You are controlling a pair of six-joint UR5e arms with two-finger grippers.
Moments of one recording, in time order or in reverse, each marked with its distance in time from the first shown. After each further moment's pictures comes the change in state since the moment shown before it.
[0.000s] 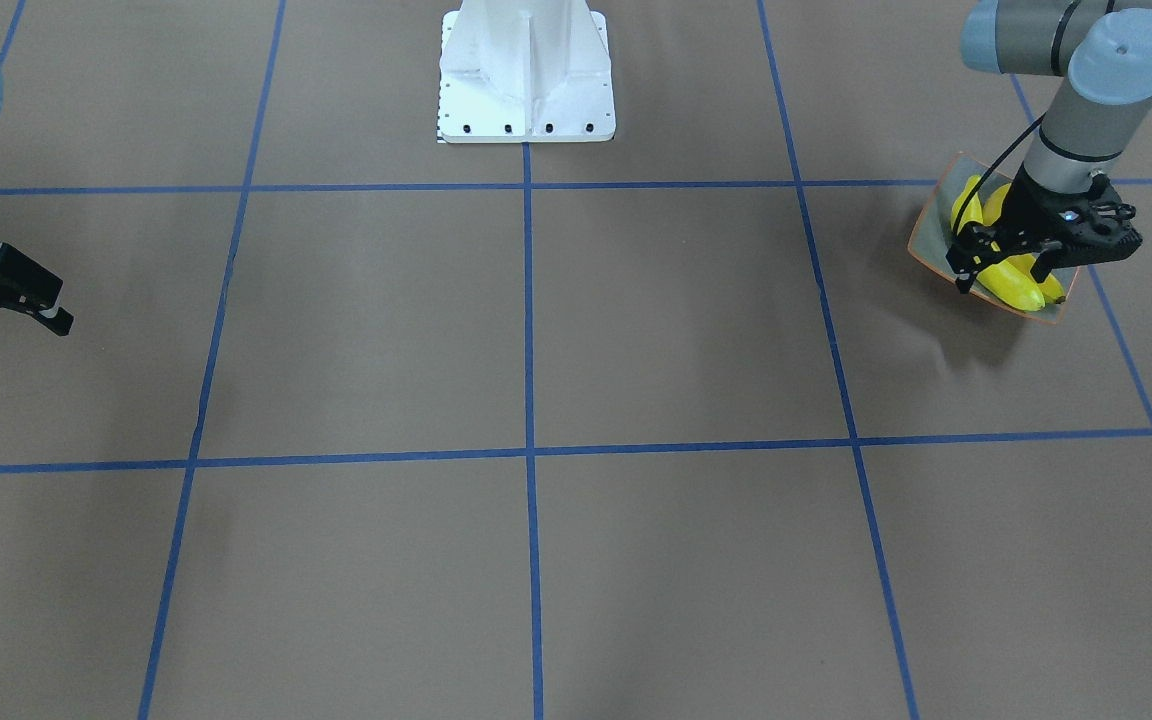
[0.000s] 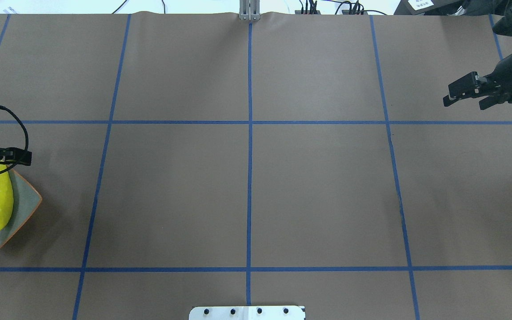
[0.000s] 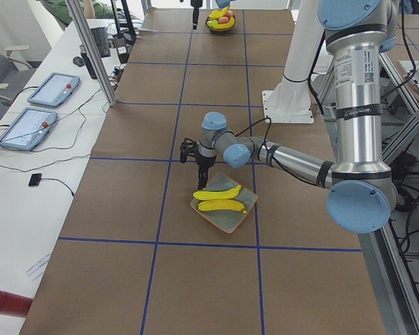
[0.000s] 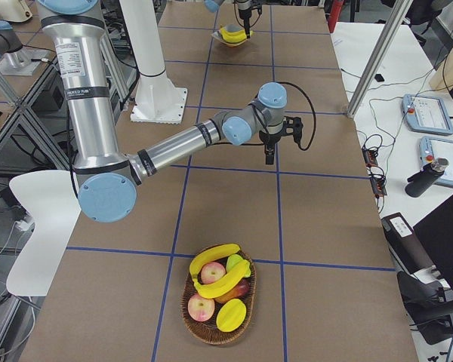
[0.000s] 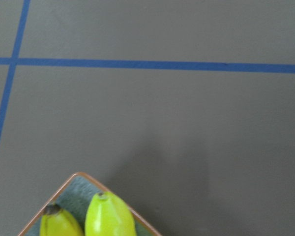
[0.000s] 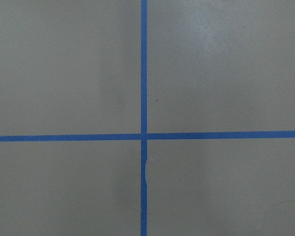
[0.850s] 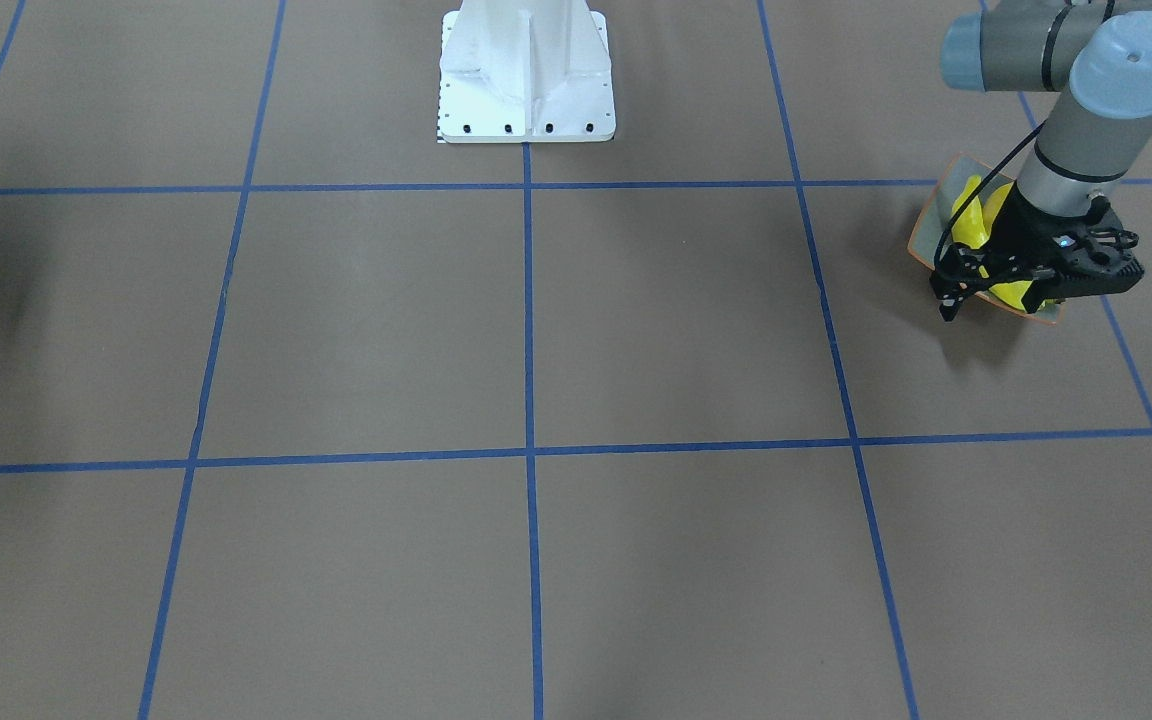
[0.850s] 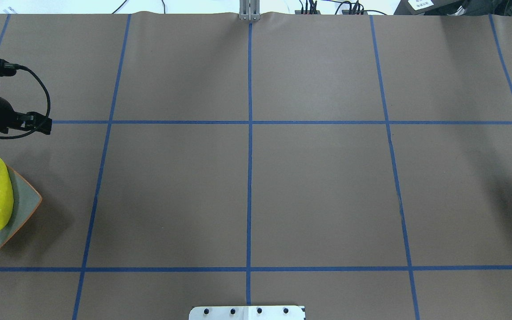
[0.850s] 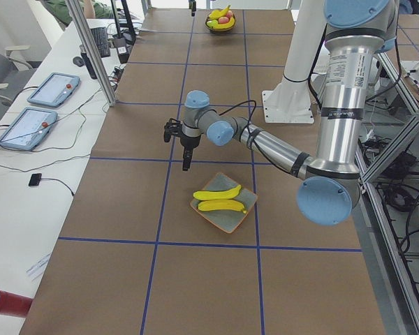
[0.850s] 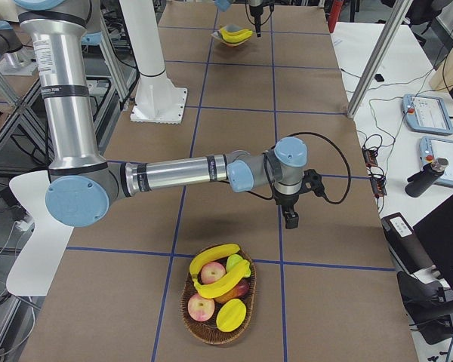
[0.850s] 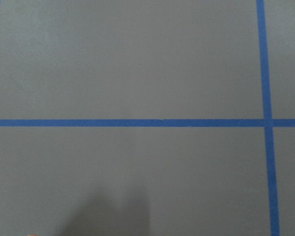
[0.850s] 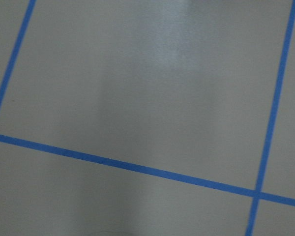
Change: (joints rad) left arm -0.062 -0.195 0.010 0.184 -0.043 0.055; right arm 0.264 -0.038 -0.274 -0.029 -0.088 -0.745
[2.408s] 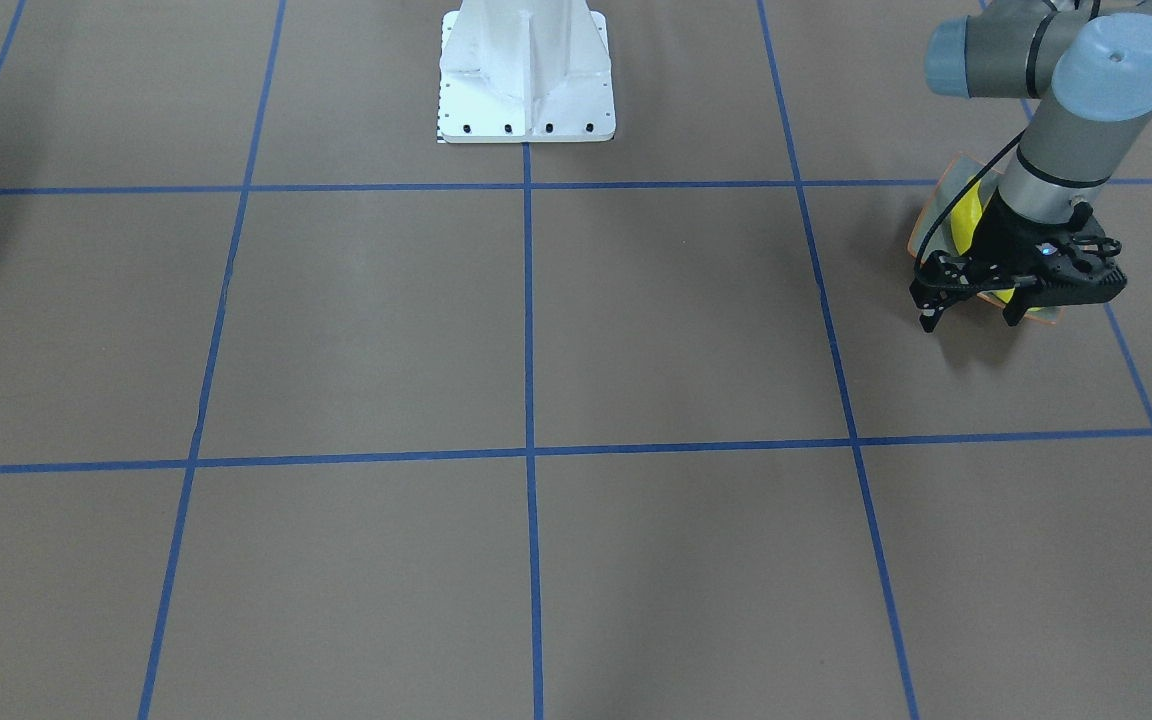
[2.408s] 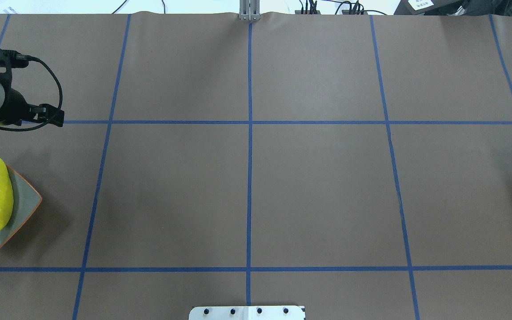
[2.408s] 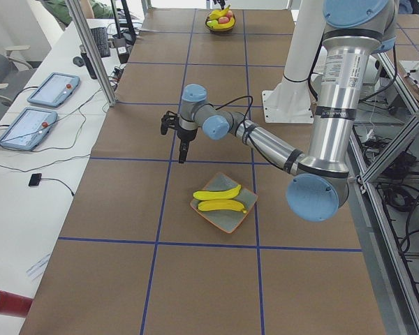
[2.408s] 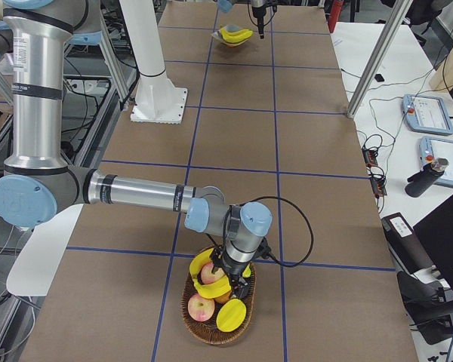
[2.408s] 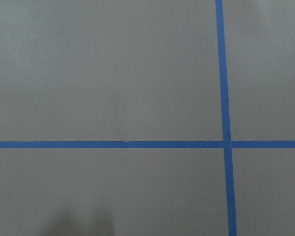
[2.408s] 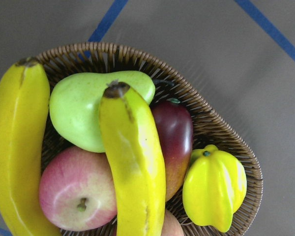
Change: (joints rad) left arm 0.007 -0.055 0.013 -0.005 0.005 -0.015; right arm 0.055 -0.213 -0.034 -0.251 -0.174 -0.662
